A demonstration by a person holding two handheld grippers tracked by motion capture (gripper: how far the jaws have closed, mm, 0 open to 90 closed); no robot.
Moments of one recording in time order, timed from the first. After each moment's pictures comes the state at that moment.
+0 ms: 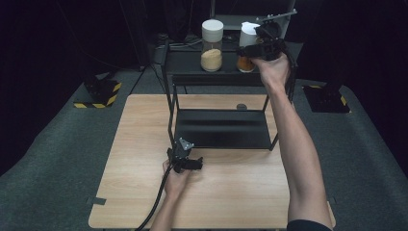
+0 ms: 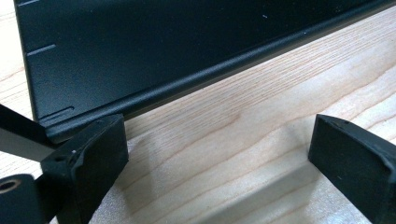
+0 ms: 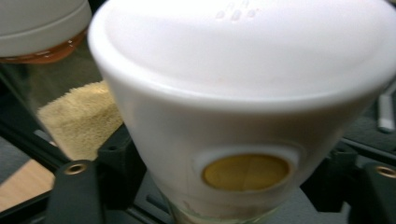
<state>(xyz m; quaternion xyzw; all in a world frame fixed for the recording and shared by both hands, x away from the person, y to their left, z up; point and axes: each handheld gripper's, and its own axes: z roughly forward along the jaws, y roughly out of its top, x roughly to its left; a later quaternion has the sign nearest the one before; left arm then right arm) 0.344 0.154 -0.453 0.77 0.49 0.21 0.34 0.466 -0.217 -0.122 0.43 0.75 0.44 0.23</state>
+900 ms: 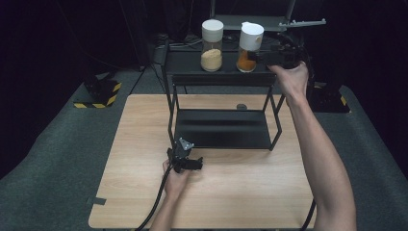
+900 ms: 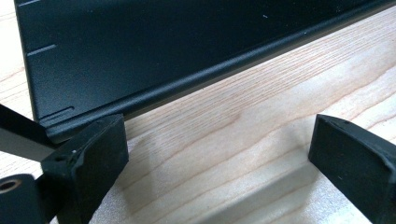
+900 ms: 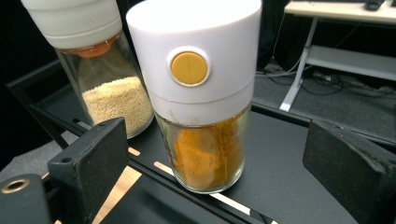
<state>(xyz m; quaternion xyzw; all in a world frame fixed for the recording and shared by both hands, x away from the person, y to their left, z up) 0.344 0.154 -0.453 0.77 0.49 0.21 0.34 0.427 -0.272 -0.140 0.41 0.72 0.50 0.24</state>
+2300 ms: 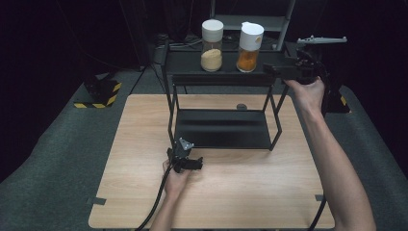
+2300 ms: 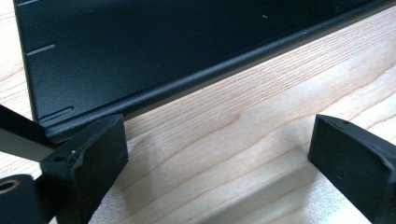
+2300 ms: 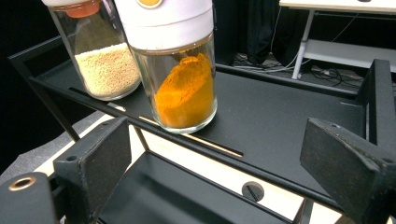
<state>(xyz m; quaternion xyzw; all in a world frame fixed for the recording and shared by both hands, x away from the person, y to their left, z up) 0.345 0.155 -0.453 0.78 0.49 0.21 0.34 0.403 -0.313 -0.161 0.41 0.72 0.51 0.23</state>
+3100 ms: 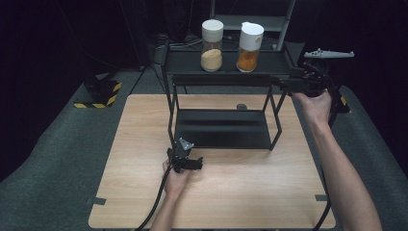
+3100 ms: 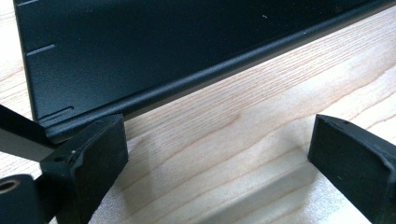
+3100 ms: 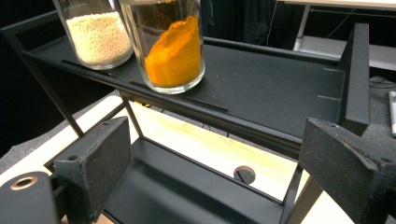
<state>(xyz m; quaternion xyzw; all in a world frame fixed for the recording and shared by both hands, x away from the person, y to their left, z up) 0.345 0.155 -0.453 0.78 0.49 0.21 0.34 0.384 -0.330 -0.182 0.41 0.73 0.50 0.24</state>
